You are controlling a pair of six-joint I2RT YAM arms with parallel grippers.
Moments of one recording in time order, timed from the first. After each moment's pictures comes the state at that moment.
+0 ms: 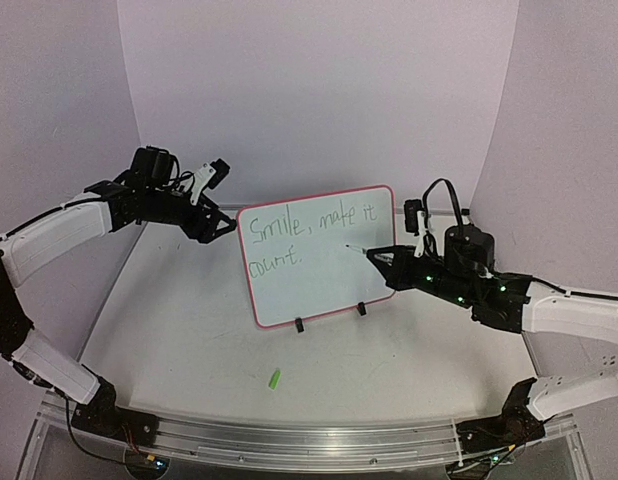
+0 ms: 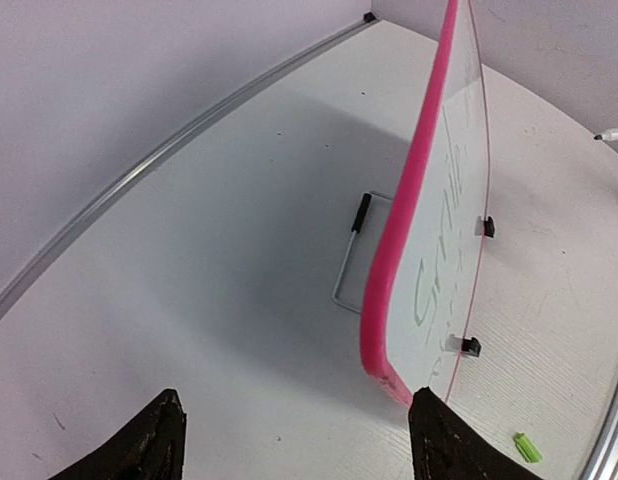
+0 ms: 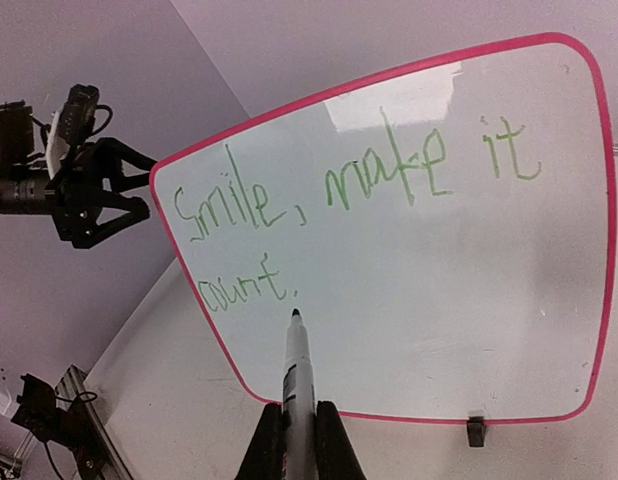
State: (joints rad) left arm -0.44 1.44 1.26 -0.43 0.37 0.29; right arm 0.85 1.17 0.73 0.20 0.07 0.51
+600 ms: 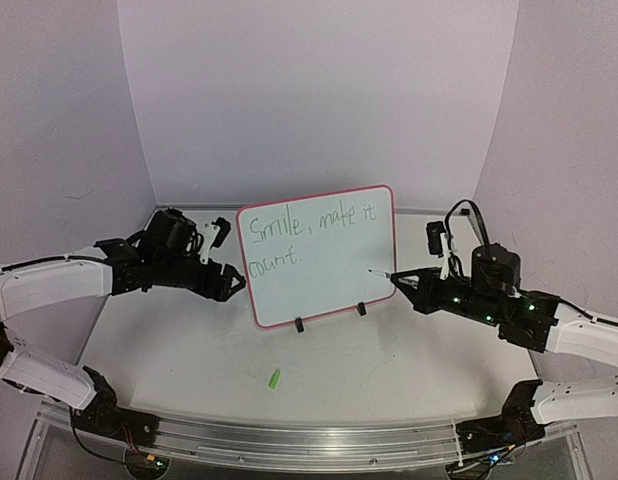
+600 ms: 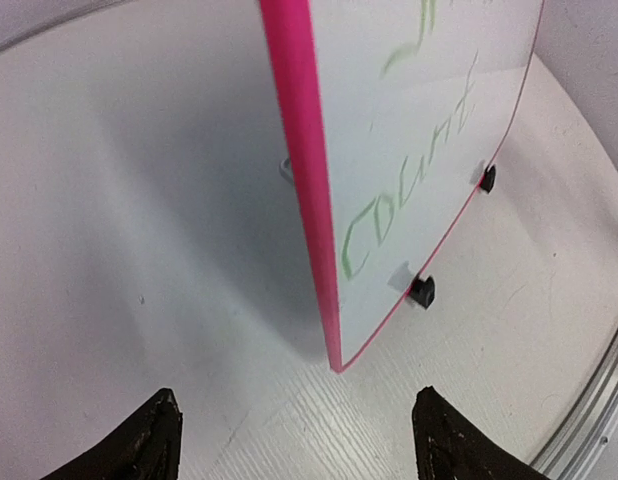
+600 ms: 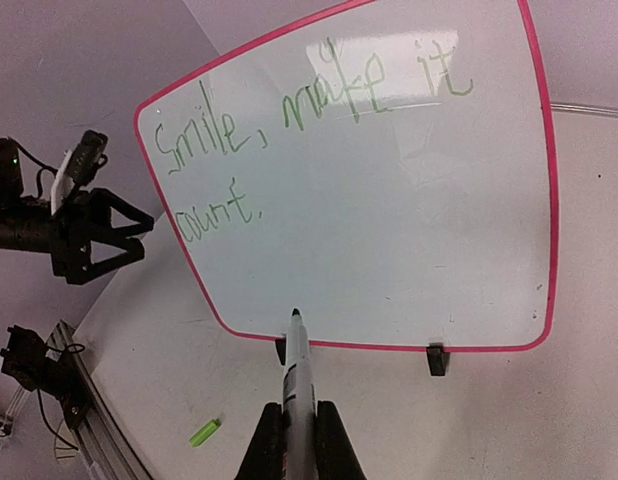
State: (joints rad) left arm -0.69 1.26 0.85 -0.31 0.06 -0.24; right arm 0.79 0.92 0.58 0.03 0.00 0.48
